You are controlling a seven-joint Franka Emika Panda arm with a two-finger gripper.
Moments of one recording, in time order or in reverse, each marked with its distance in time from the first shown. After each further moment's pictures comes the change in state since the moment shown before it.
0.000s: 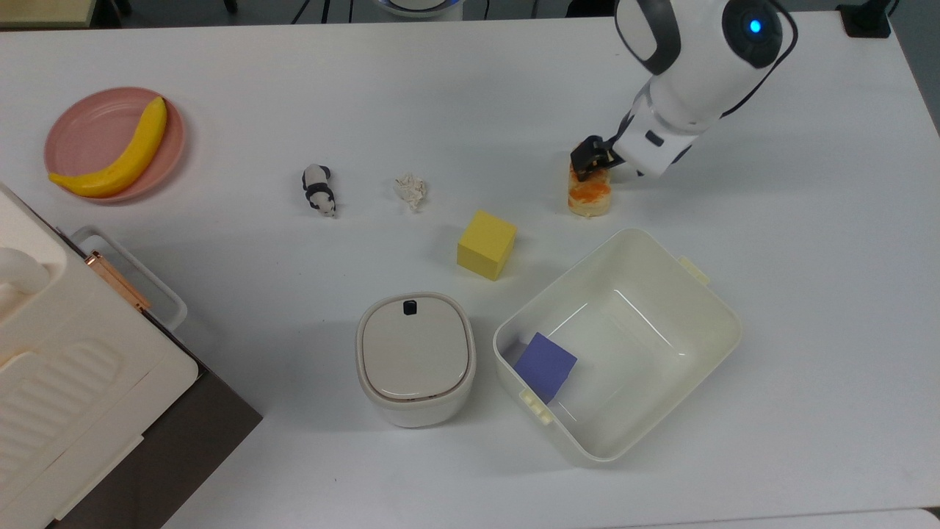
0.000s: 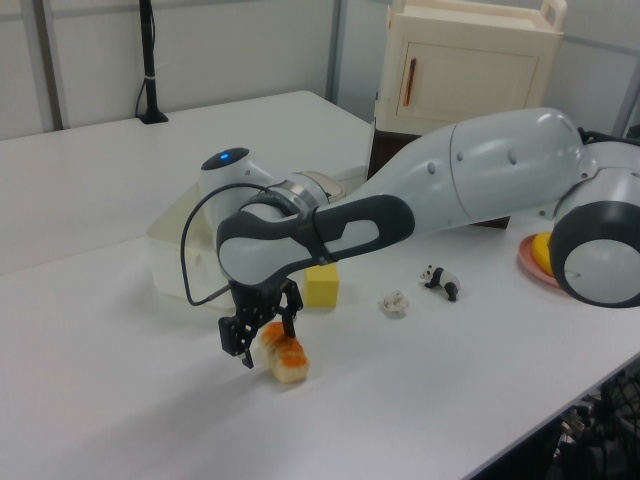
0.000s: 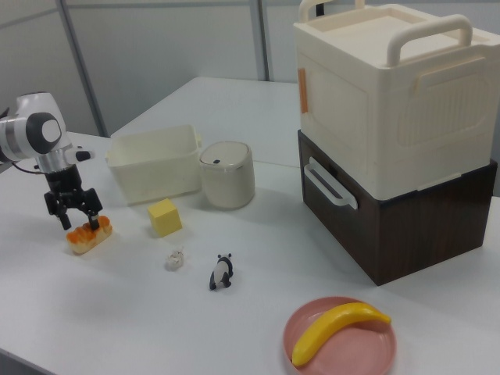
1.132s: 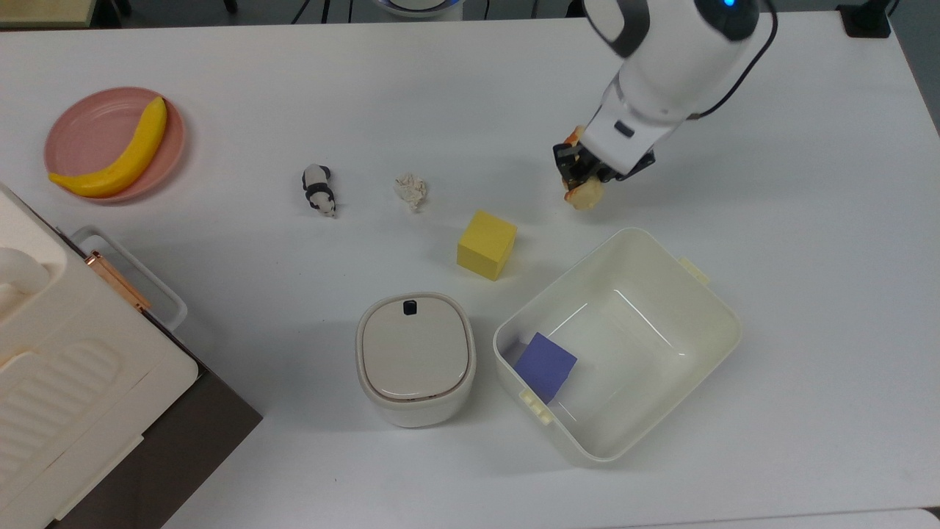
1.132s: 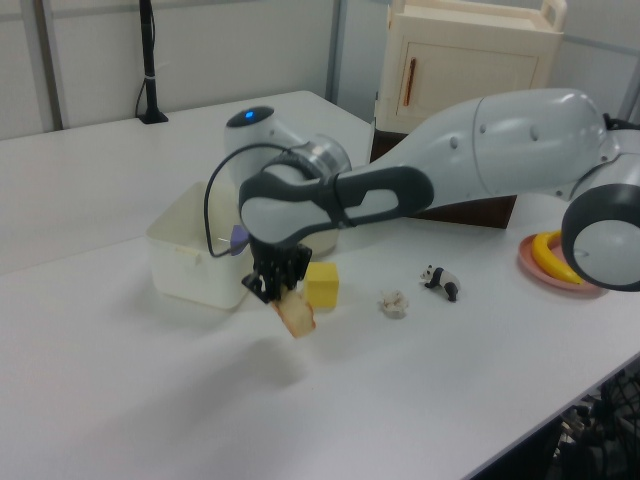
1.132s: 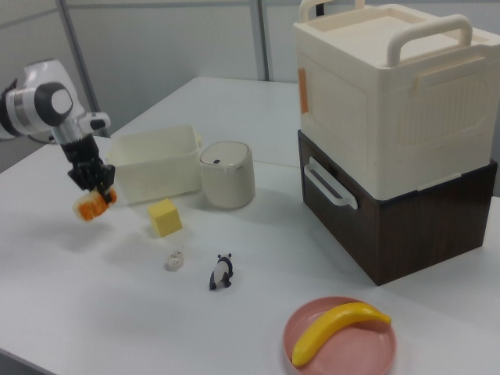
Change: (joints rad) arm -0.071 -0.070 -0.016 0.039 -0.080 0.001 -0.017
